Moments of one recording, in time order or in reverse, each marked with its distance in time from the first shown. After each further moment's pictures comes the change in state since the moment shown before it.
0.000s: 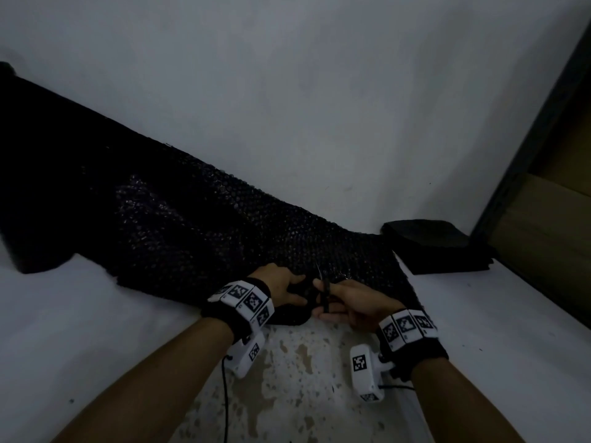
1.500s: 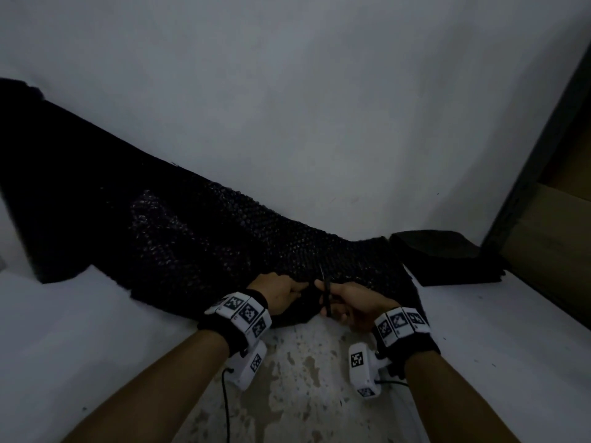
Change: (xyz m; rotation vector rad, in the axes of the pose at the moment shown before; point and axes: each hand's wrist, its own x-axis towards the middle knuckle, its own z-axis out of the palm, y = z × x) left_hand -0.008 -0.009 -0.003 -0.022 0.074 -0.005; right_hand 0.026 -0.011 -0.003 -0.125 0.020 0.035
